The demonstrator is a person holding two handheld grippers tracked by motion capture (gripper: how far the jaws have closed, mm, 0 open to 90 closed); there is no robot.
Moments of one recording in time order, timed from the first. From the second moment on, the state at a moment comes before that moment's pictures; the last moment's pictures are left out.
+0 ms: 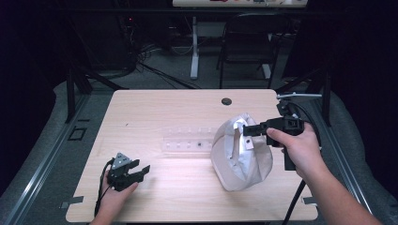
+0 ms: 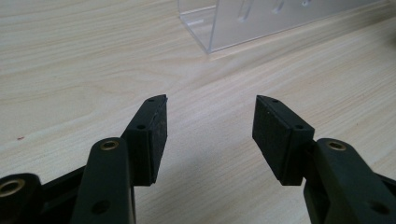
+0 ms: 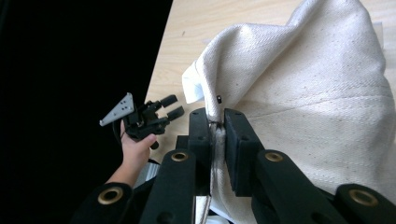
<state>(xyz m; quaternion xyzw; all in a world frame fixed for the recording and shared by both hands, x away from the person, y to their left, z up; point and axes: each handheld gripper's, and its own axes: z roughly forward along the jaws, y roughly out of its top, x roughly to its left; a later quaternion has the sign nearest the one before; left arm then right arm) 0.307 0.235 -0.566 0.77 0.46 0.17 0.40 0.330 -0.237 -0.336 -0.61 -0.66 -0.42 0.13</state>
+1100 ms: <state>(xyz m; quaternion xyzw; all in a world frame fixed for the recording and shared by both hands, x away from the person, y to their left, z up) 0.304 0.226 -0.562 0.77 0.45 0.18 0.41 0.366 -0.233 -0.281 -0.60 -0.63 -0.48 0.09</state>
